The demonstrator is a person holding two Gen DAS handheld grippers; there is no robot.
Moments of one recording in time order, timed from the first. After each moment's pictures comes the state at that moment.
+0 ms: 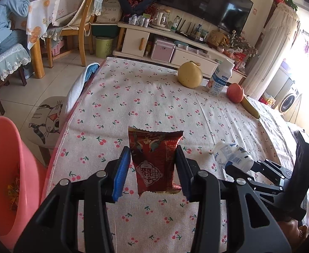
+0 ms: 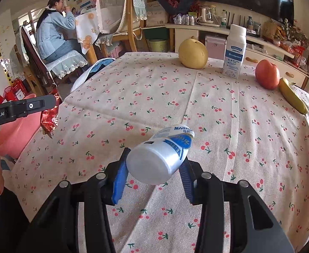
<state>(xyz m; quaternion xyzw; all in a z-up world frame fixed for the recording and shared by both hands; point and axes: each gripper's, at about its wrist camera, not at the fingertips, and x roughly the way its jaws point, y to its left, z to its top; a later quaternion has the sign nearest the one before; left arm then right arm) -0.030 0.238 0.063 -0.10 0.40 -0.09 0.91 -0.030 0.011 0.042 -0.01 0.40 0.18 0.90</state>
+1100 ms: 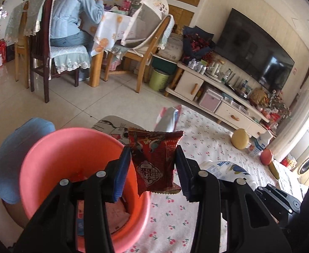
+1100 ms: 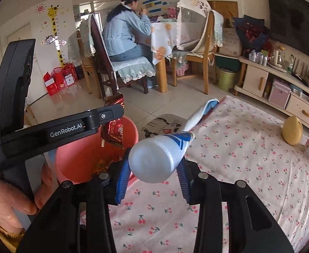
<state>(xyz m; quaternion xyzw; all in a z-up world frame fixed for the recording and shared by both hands) -0.084 0.402 0.110 -0.20 0.30 0.09 0.93 -0.056 0.236 0.127 -0.08 0.32 0.37 0.87</state>
